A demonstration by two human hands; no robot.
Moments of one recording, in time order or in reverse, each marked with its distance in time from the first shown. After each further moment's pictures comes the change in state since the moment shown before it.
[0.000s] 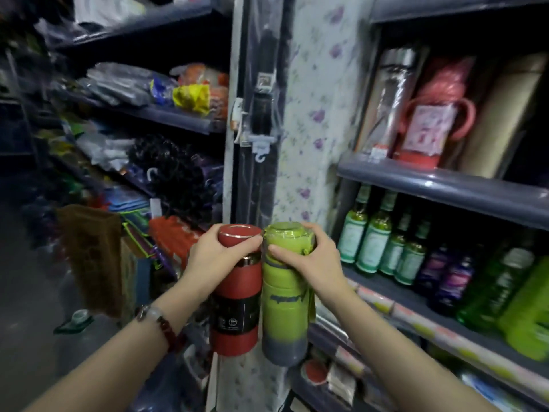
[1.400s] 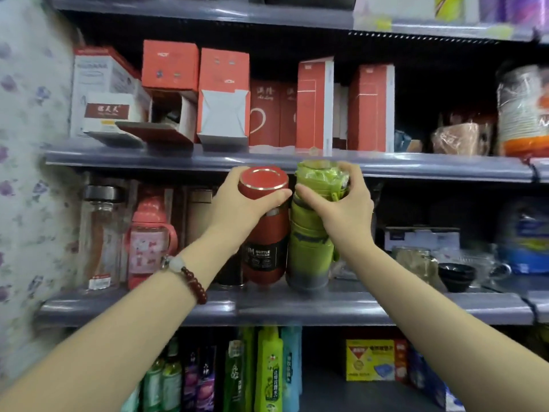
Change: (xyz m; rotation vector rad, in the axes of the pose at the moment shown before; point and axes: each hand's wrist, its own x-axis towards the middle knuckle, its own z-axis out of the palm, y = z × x) left_hand -0.079 0.384 0.288 -0.534 -0.441 0.725; right_hand -0.032 -0.193 -0.423 -0.387 0.960 -0.494
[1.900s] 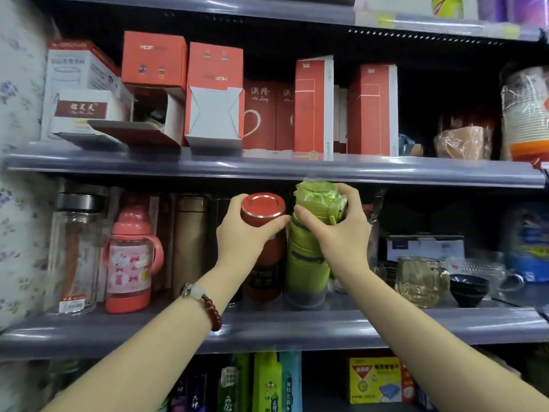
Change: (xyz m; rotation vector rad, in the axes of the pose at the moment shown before) left_hand 0.012 -0.054 0.033 0.056 0.060 -0.045; right_hand 0.004 0.046 0.019 -0.026 0.065 0.017
